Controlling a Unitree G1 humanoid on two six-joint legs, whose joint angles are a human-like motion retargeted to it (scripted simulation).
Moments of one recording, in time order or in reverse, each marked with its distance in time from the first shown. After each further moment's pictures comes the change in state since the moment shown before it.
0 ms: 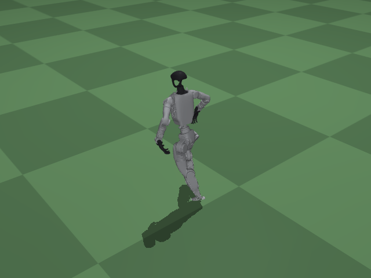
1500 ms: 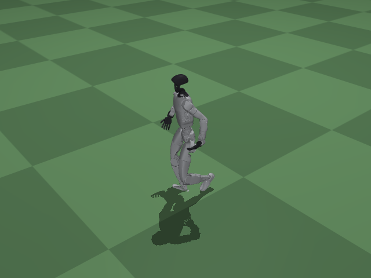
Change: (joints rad) left arm 0.157 -0.253 0.053 -0.034 -0.660 0.061 -0.026; right arm 0.471 0.284 -0.359 -0.027 1.252 0.296 0.160; waist 0.410 0.007 0.048; left_leg -0.332 0.433 -0.412 1.340 -0.193 -0.020; right_leg 0.210 0.406 -0.220 -0.197 -0.193 -0.185
